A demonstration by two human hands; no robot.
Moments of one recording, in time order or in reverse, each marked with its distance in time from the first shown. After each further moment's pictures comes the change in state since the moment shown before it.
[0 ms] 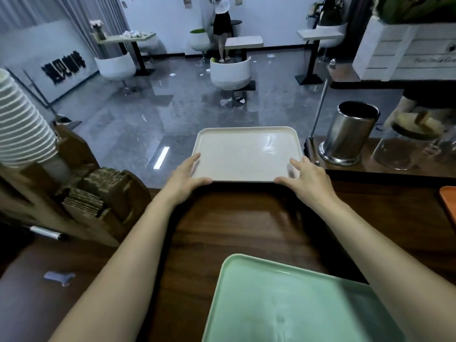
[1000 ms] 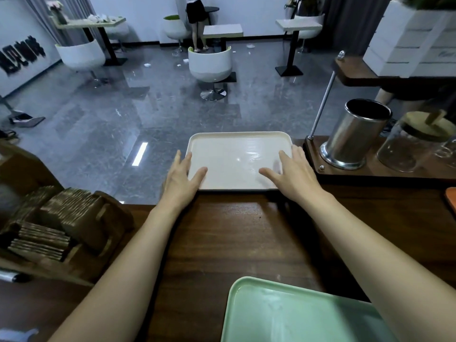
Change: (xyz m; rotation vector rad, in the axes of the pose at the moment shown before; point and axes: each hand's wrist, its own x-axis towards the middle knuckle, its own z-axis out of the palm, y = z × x) left_hand 0.074 -0.037 0.031 0.235 0.160 0.042; right_hand 0.076 -0.001 0.047 -0.221 0.027 -0.031
